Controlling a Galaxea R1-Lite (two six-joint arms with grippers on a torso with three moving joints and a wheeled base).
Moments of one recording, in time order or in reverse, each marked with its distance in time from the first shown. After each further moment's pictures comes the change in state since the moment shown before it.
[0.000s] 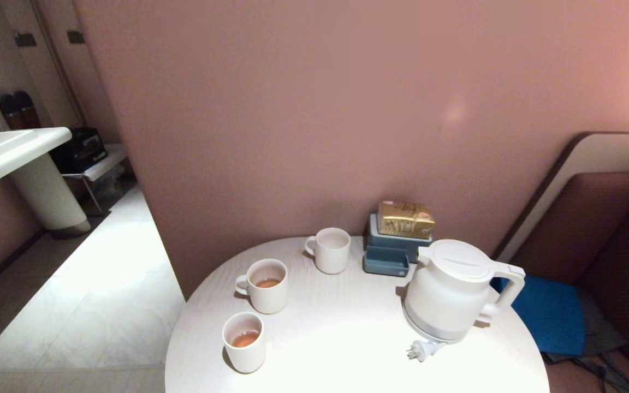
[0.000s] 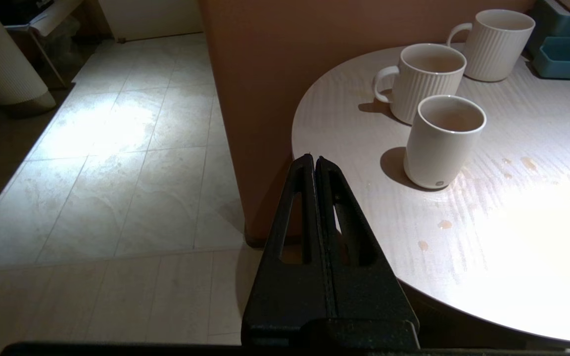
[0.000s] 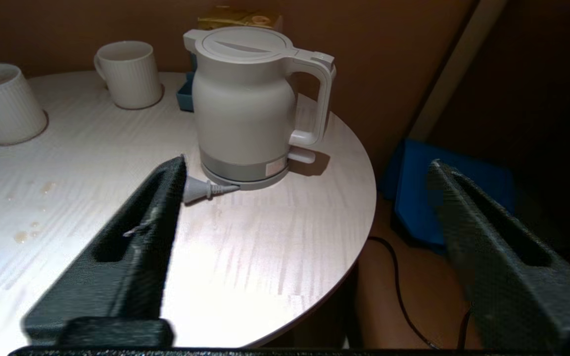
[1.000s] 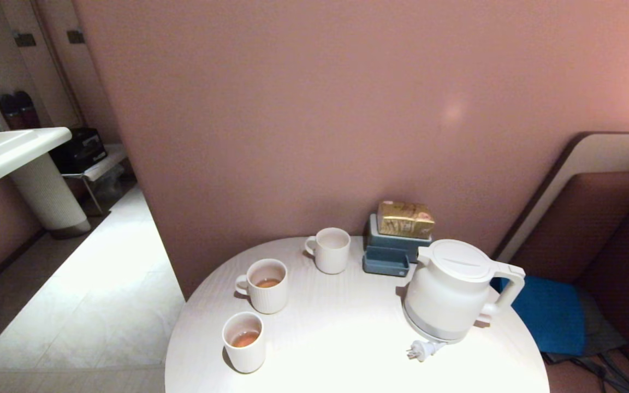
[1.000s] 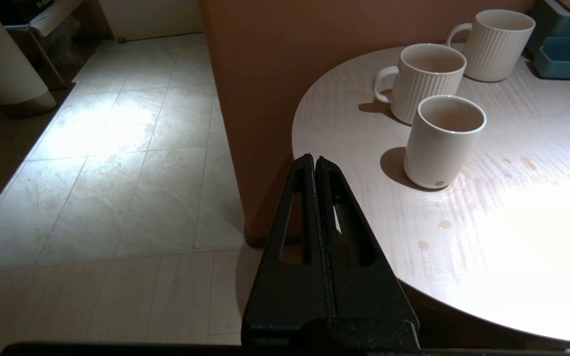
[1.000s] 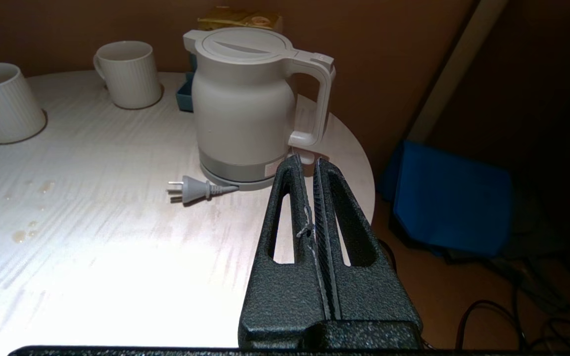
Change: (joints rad) left arm 0.000 0.000 0.000 0.000 0.000 0.000; right arm 0.000 0.000 0.000 -0.001 0.000 -0.003
